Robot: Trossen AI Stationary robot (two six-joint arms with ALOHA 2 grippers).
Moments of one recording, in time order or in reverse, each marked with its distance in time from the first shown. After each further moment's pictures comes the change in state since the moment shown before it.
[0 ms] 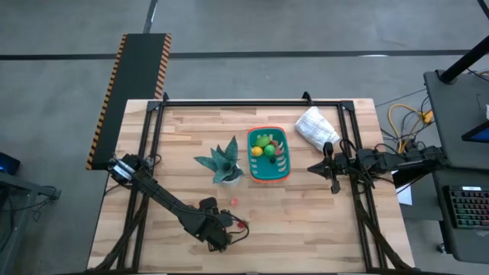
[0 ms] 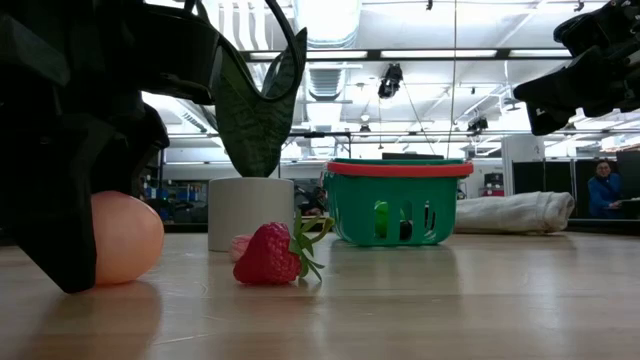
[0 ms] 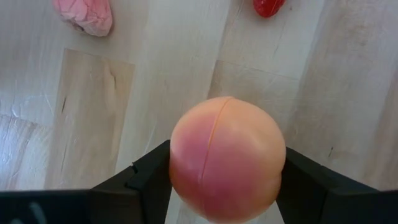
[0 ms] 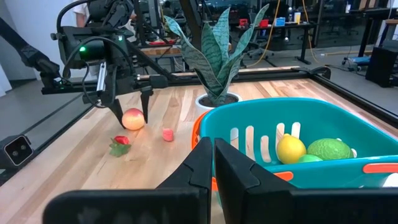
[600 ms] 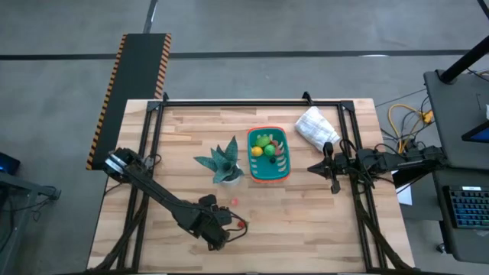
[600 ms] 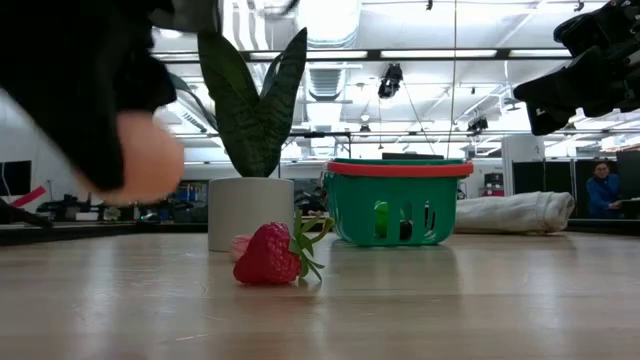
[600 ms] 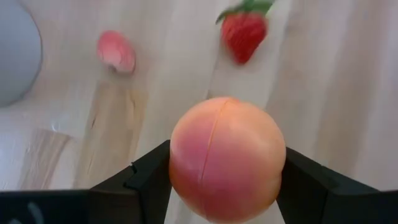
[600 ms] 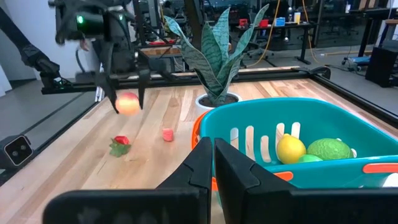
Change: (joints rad) left arm 0.008 -0.115 0.005 -0.005 -0.034 0.010; right arm 0.000 0.000 0.000 0.000 0.000 0.000
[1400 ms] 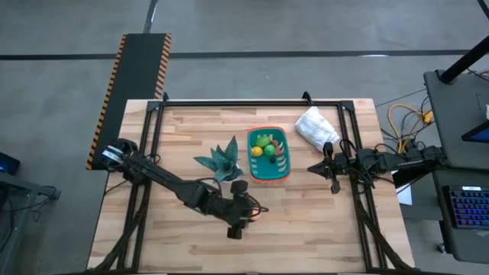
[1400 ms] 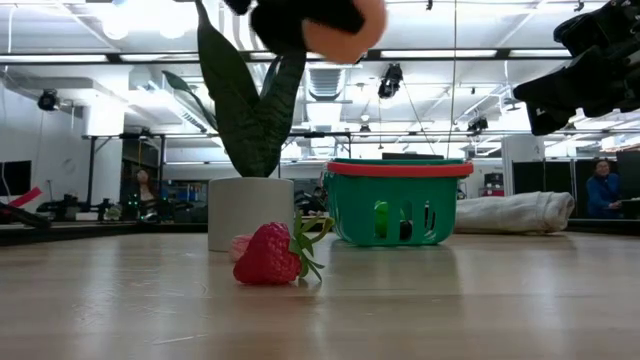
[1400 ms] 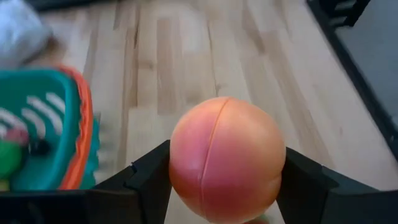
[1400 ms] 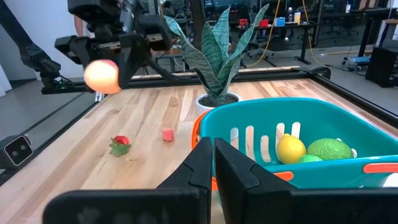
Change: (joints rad) left arm 0.164 -0.078 0.007 0.496 -0.061 0.675; right arm 0.000 0.000 0.000 0.000 0.000 0.000
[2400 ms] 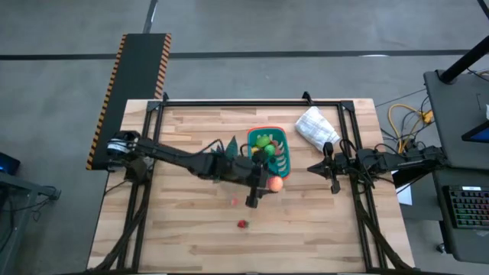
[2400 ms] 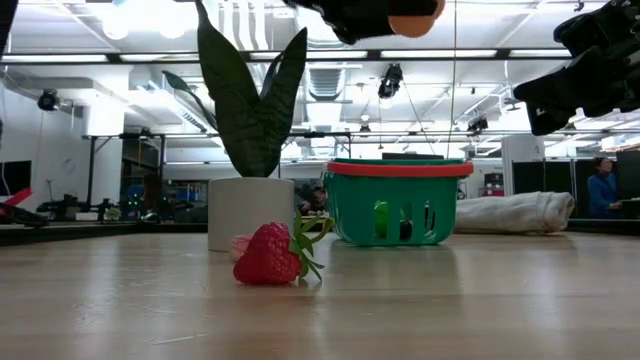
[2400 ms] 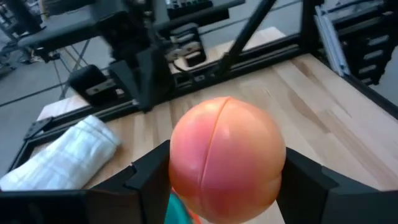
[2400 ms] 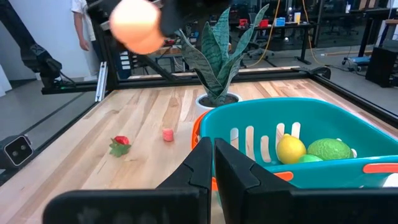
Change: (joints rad) left arm 0.287 0.000 0.020 0.331 0.247 0.399; right arm 0.000 0.000 0.000 0.000 0.000 0.000
